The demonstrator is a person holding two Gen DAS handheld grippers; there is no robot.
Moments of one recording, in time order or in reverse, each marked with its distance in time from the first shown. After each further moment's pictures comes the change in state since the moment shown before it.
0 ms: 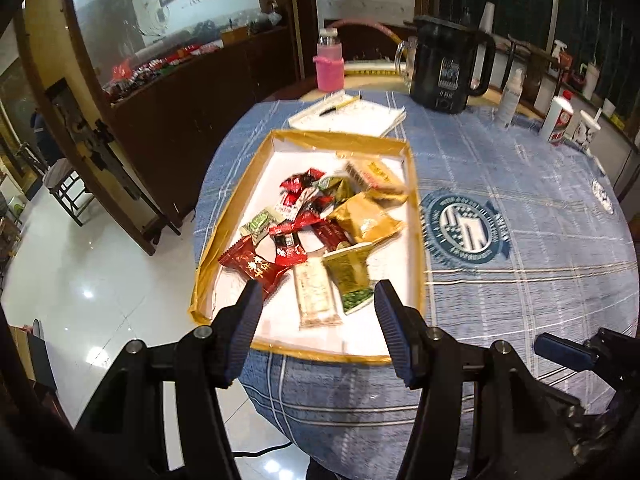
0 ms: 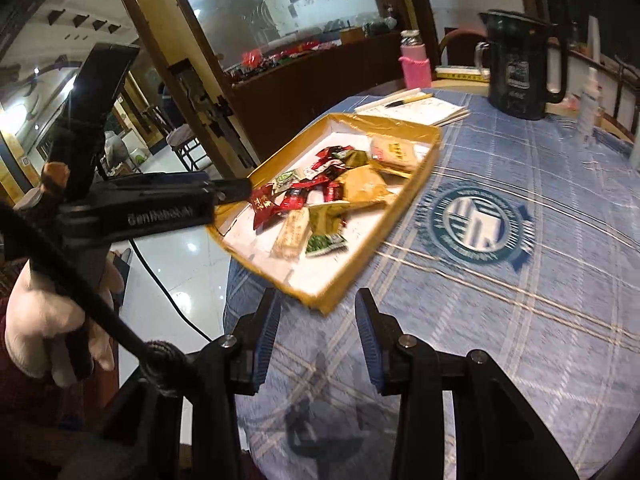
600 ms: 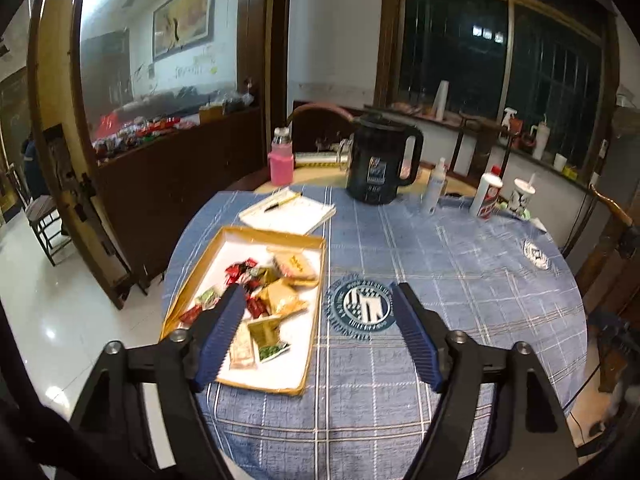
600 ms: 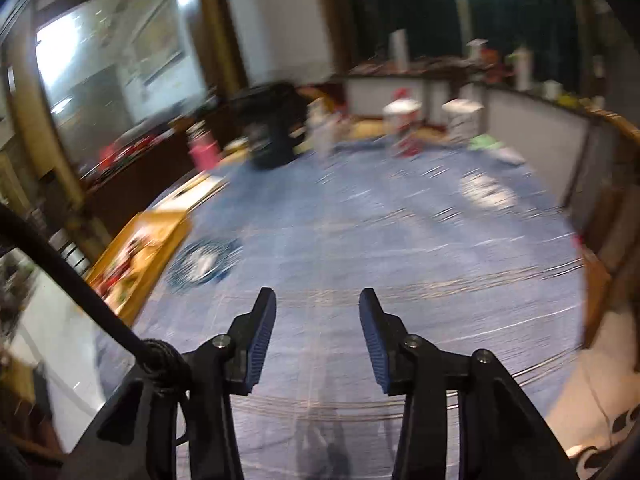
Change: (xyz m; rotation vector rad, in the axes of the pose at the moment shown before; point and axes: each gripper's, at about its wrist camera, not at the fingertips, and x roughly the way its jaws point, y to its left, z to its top) left arm -0.113 -0.060 0.012 -0.020 -0.293 -0.131; right arm -0.224 -0.178 -0.068 0.298 -0.271 -0.507
